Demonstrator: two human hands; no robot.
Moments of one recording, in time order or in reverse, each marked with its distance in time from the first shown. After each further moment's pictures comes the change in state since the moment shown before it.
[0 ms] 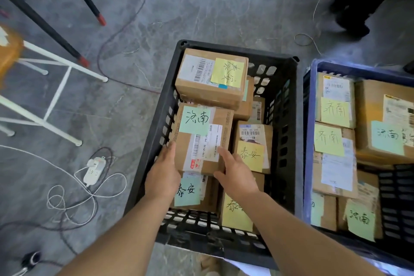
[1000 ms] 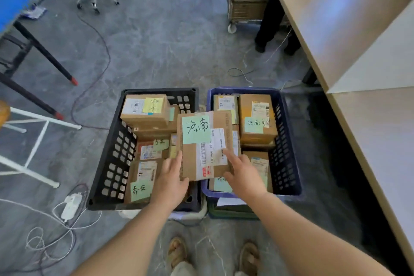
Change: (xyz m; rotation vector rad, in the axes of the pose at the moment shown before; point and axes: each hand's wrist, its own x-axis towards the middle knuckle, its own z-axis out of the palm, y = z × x) left_hand -0.228 0.188 -0.002 0.035 -0.054 0.356; right_hand -0.244 0.126 -0.162 0.017 0.272 0.012
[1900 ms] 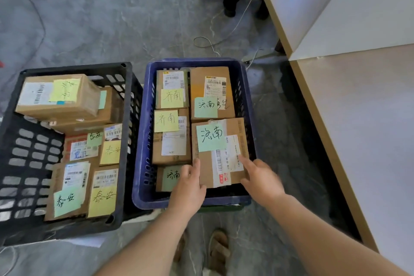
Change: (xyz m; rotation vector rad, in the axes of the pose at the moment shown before) left_hand 0.068 0.109 0.203 0.078 -0.285 0.048; right_hand 0.034 0.221 -0.026 -0.203 -0.105 0.221
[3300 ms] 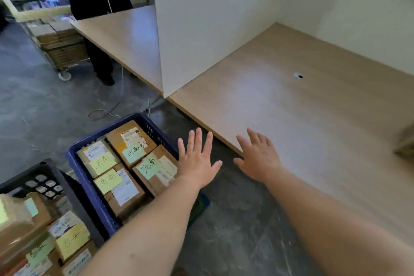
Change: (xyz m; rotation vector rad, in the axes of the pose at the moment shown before) left_hand -0.139 0.157 -0.080 0.702 0.064 0.887; right_hand -0.271 -0.022 -0.090 -0.062 0.440 0.548
